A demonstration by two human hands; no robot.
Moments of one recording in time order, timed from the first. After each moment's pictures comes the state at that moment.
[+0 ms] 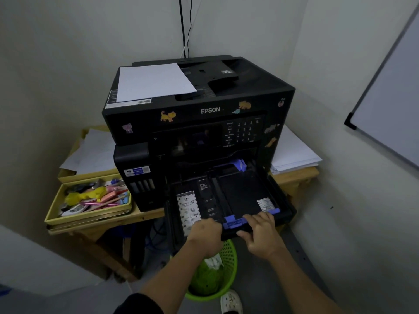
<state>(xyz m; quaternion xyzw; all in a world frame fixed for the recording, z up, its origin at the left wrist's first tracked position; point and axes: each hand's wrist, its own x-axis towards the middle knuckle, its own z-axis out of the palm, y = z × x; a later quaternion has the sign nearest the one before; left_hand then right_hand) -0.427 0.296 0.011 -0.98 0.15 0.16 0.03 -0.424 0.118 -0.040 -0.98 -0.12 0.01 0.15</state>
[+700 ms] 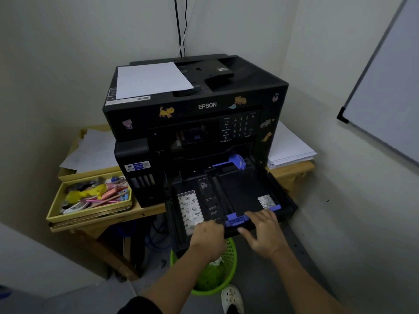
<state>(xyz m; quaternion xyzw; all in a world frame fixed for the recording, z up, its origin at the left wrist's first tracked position) -0.458 0.290 0.006 -0.98 0.14 0.12 0.02 -0.449 0.115 -0.036 -0.98 -0.11 -0.03 0.18</state>
